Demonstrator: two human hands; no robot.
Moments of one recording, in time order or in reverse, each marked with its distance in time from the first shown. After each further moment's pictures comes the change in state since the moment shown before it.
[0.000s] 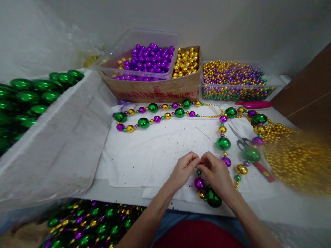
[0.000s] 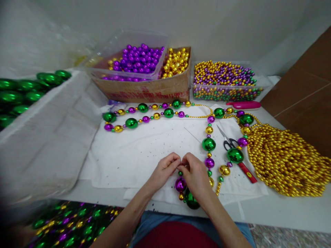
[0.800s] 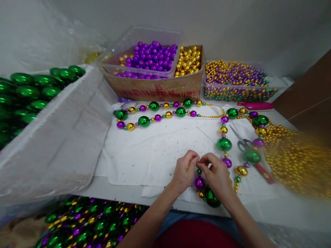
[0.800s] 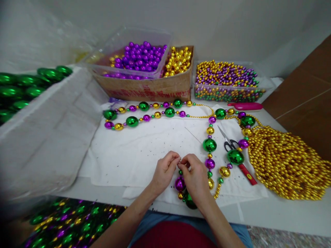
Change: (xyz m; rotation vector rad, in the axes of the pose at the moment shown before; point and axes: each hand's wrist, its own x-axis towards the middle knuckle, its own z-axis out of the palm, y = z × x) left_hand -0.005 -0.002 0.009 0.284 0.200 0.166; right_hand -0.002 -0.002 0.003 0.000 0.083 0.007
